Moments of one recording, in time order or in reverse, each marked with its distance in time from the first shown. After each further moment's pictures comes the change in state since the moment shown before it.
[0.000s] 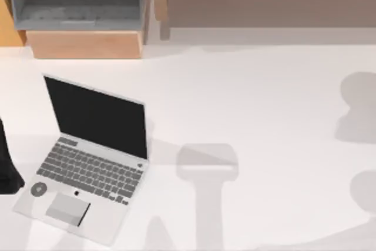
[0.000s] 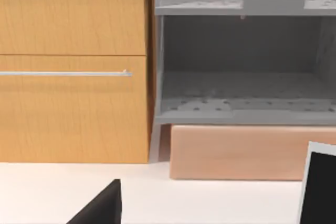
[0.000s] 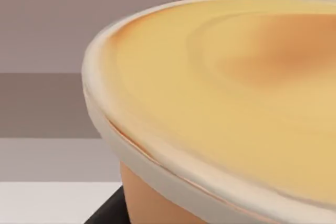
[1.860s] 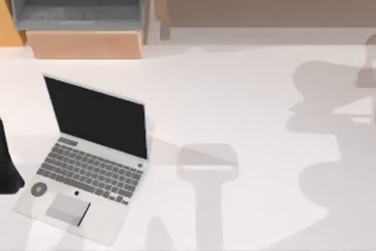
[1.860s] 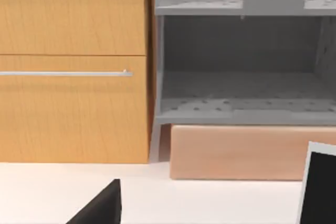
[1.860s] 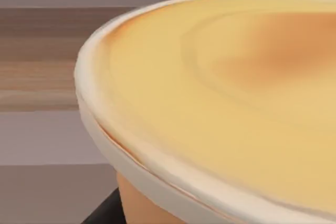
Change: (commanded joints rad) left arm 0.000 0.000 0.000 0.000 0.000 0.000; right arm 0.124 -0.105 0.060 -0.036 0.146 0.048
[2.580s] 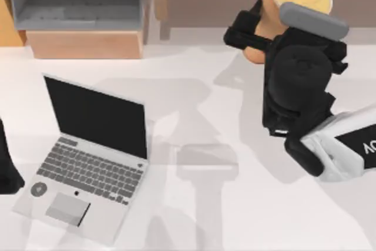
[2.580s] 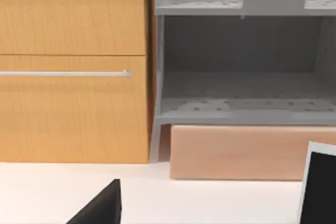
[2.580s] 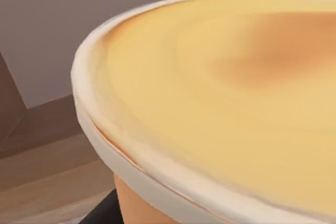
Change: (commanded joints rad) left arm 0.000 0.000 0.000 0.000 0.000 0.000; right arm 0.870 -0.066 0.180 -0.219 0.969 0.250
